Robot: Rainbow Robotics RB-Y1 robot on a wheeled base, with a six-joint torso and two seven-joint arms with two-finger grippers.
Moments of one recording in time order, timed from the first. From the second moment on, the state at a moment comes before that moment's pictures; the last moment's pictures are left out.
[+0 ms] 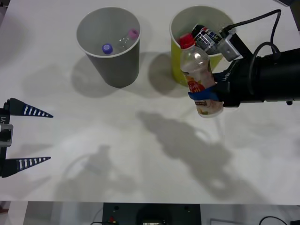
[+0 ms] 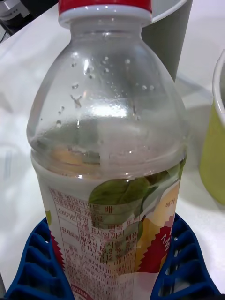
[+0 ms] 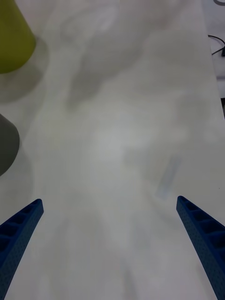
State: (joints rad) right arm -0.50 -1.07 0.29 -2.11 1.74 -1.00 -1.39; left arm 0.26 1.13 0.26 -2.01 -1.31 -1.13 -0.09
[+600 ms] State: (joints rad) right arm -0.94 -0.99 0.38 -1.93 1.69 -1.20 -1.39; left arm 0.26 1.13 0.26 -2.01 -1.31 -1.13 -0.09
